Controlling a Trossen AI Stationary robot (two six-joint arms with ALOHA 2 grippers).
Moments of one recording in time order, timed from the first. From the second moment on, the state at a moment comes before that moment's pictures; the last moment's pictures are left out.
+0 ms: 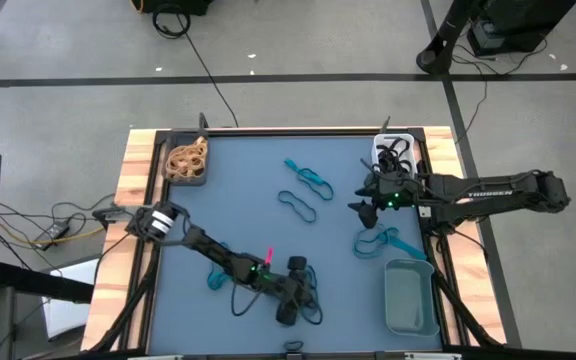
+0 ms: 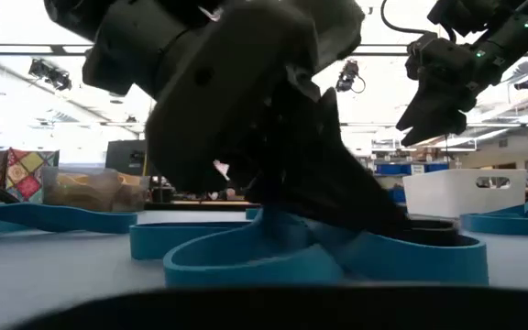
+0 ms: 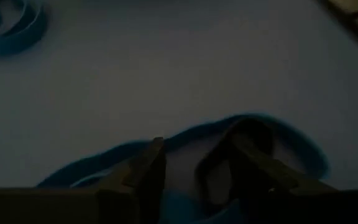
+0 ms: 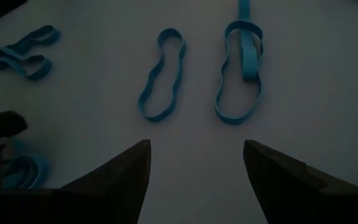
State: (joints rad) left arm -0.43 2.16 1.24 0.31 -0.22 -0.09; right arm -0.11 0.87 0.51 -0.36 0.14 0.48
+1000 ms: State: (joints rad) left arm -0.33 2.12 1.52 -0.06 -0.44 -0.14; right arm 0.25 0.90 0.31 0.14 -0.06 0.31
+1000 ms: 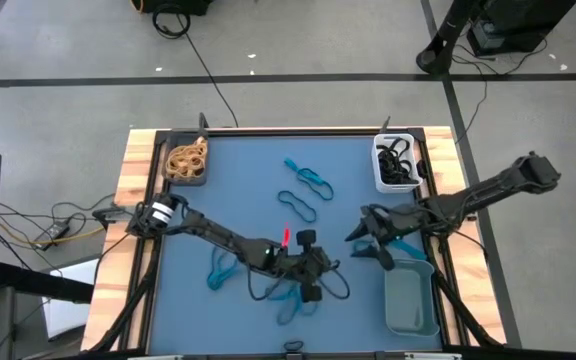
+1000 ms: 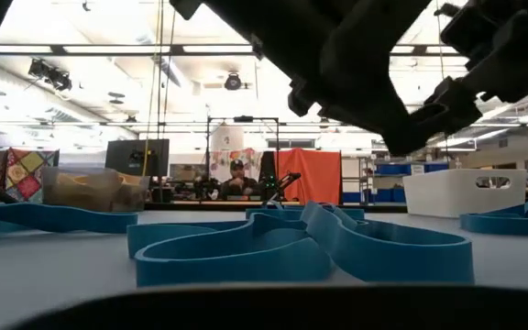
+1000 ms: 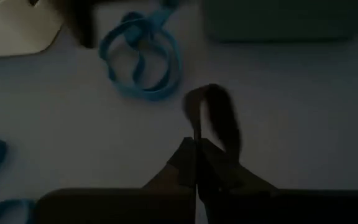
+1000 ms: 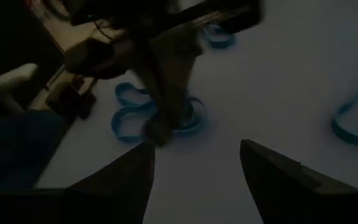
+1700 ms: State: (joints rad) left arm -0.20 2.12 1.52 0.08 -0.18 -0.19; right arm 0.39 1.04 0.27 0.32 0.10 0.10
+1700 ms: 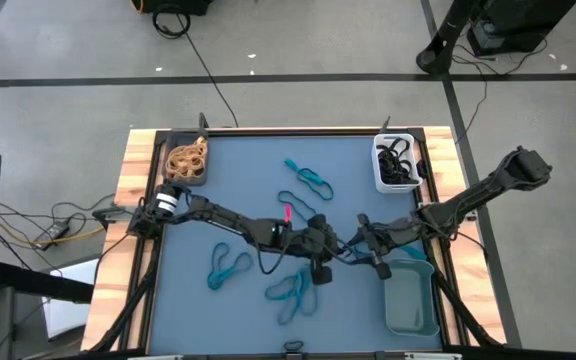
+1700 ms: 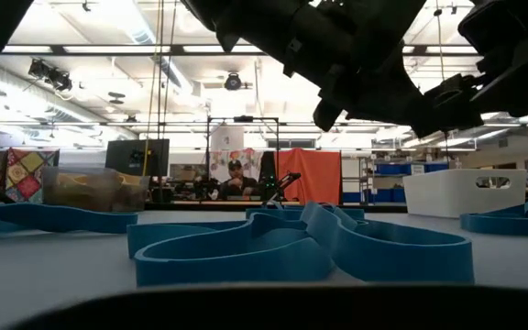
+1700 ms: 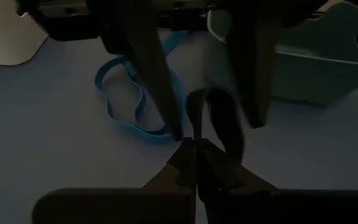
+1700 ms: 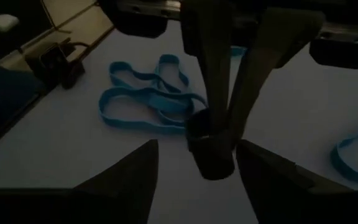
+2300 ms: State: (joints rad) left arm -0.19 2.12 1.52 0.03 -0.18 -0.28; right arm 0.39 1.05 0.27 0.36 0.16 0.15
